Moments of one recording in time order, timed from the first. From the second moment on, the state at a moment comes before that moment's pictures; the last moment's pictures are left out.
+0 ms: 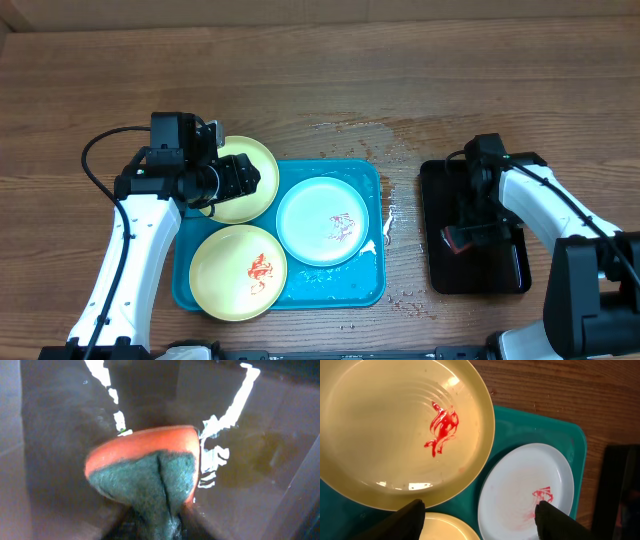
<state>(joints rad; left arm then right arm) -0.01 1.40 1.05 -0.81 0.32 -0.29 0.08 1.68 0.95 -0.94 0.06 1.45</state>
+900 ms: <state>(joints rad) -0.01 1.40 1.05 -0.80 0.32 -0.15 0.08 1.69 0.95 -0.72 0.02 0.34</state>
